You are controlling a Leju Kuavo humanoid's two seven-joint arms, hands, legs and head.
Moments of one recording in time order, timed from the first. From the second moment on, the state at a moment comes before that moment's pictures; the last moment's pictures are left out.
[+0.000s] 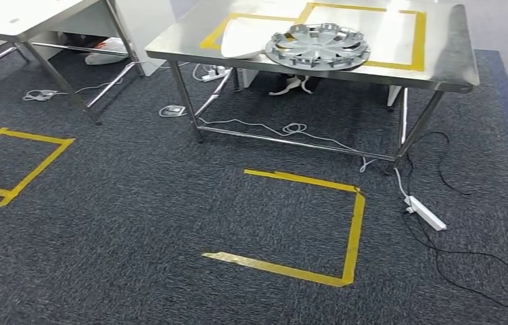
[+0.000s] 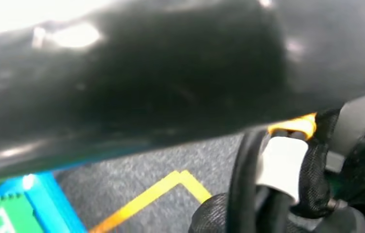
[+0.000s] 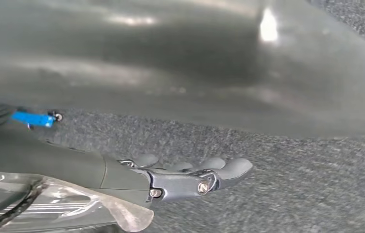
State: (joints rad) left arm 0.06 0.60 -1.56 -1.31 0.24 0.69 0.09; right arm 0.60 -0.52 0.68 -1.56 -0.62 -0.70 0.22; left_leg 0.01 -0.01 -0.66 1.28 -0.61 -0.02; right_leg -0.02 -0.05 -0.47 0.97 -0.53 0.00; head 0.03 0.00
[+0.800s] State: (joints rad) left arm 0.06 0.59 -1.56 -1.27 0.25 0.68 0.07; right arm 0.58 -0.53 0.70 -1.54 -0.59 -0.70 0.24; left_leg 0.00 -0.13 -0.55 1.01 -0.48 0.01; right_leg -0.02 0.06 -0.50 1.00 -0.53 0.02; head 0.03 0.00
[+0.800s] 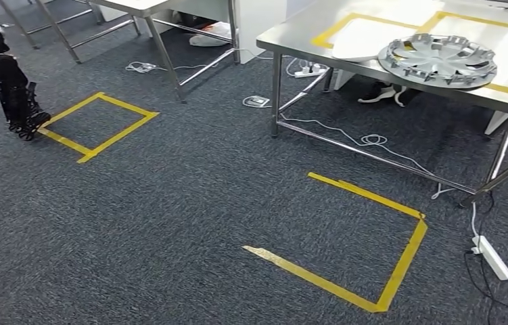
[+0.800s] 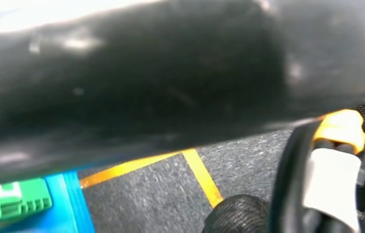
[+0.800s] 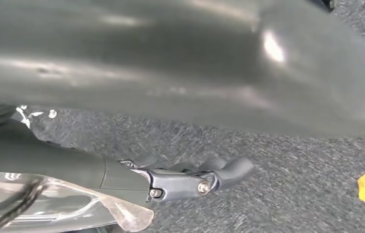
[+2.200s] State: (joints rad) left arm 0.05 0.57 -1.56 -1.22 0.24 0.66 0.05; right arm 0.55 -0.55 0.78 -1.52 -0.53 -0.70 0.28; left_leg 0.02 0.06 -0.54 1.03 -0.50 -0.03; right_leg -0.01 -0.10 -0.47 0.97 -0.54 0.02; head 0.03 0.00
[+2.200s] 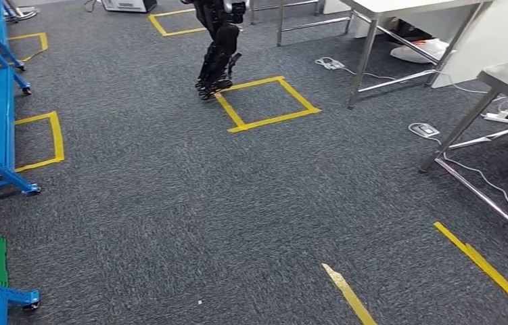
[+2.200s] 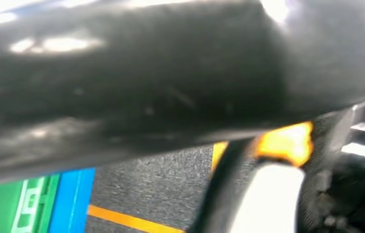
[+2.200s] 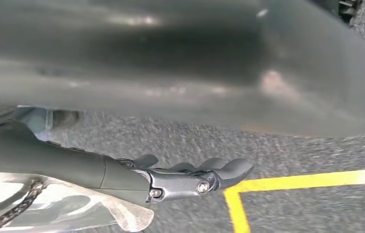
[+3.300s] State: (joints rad) left arm 0.04 0.57 -1.56 -1.22 0.24 0.64 0.04; right arm 0.53 -0.58 0.81 -1.51 -0.47 -0.70 0.33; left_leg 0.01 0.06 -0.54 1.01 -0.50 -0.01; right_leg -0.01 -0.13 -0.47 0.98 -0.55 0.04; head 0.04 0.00
